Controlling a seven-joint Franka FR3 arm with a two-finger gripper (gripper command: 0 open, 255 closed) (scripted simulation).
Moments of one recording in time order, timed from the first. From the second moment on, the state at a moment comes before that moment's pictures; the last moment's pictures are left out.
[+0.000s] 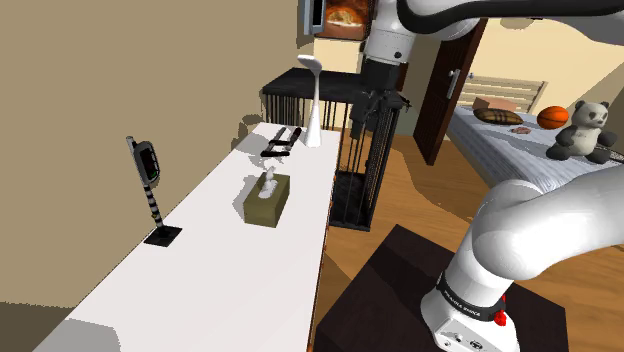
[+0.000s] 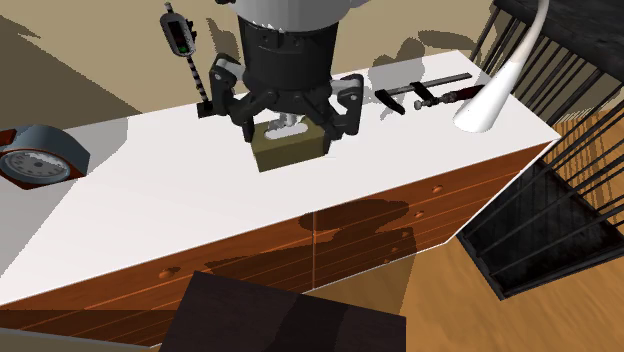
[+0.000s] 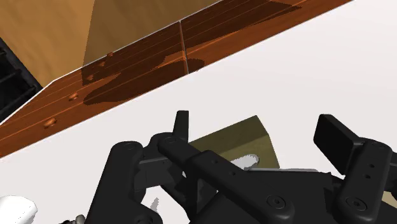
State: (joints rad) arm -0.01 -0.76 -0.03 -2.41 0.08 1.72 -0.12
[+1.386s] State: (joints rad) arm 0.11 -0.15 -0.05 -2.34 0.44 2.32 -0.20
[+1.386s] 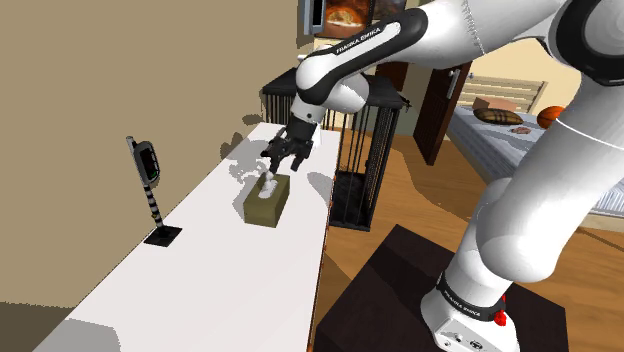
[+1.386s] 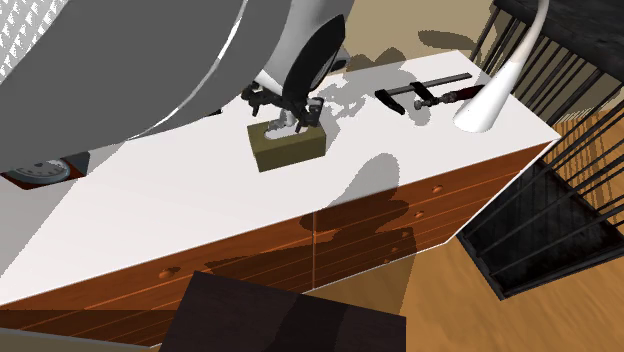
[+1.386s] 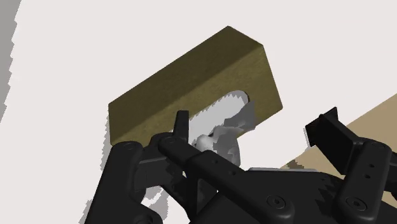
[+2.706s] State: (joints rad) arm 0.15 0.01 -0.03 -2.30 0.55 2.45 -0.26
